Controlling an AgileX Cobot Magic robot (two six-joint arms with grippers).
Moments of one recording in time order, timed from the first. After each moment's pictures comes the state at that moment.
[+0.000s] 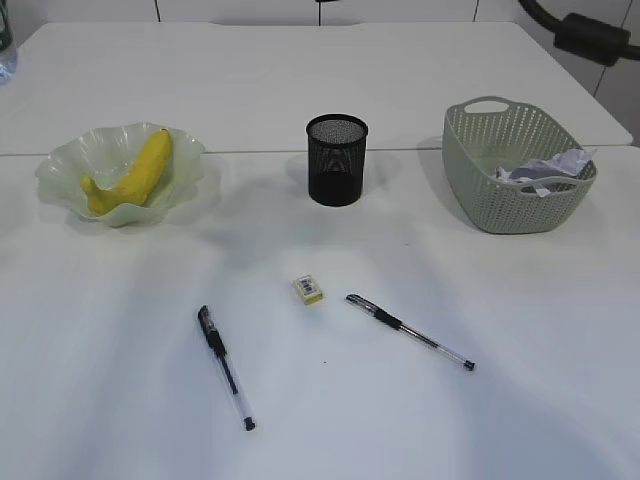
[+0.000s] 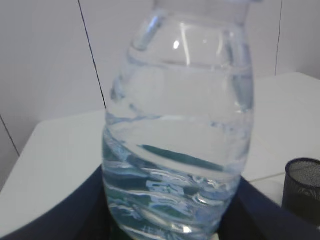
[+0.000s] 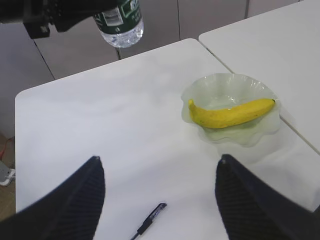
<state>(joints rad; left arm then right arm) -0.24 1.15 -0.78 -0.37 -0.24 0.43 0.25 1.65 -1.61 1.06 1.06 -1.20</state>
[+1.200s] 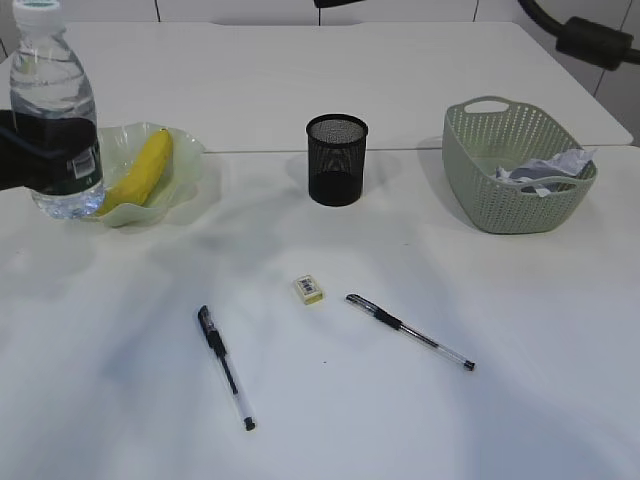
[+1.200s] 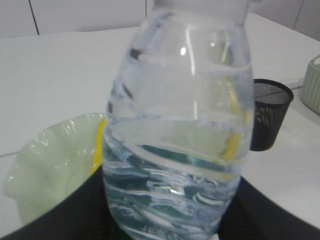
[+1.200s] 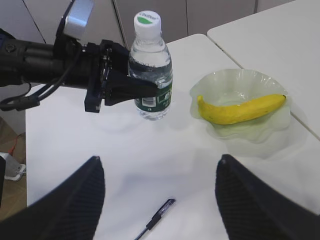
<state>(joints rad) -0.15 1.39 -0.60 0.34 -0.49 -0.32 0.25 1.65 -1.61 1.06 1.08 -1.19</state>
